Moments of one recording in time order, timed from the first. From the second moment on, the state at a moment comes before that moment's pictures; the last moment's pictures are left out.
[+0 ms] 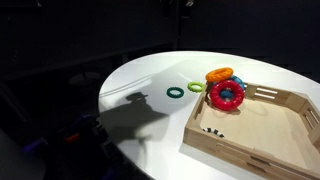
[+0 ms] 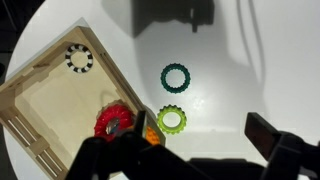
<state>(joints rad) -0.06 -0.16 0.01 -2.14 -0.09 1.87 0.24</state>
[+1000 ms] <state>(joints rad) -0.06 -0.14 0.00 -2.22 -0.06 2.03 0.15</state>
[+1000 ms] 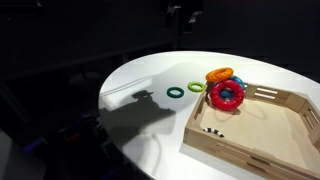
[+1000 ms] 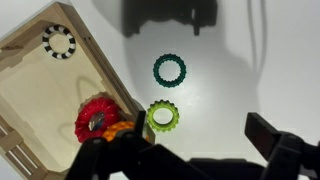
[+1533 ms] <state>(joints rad) -0.06 -0.07 -0.02 -2.32 -0.02 2.17 0.10</state>
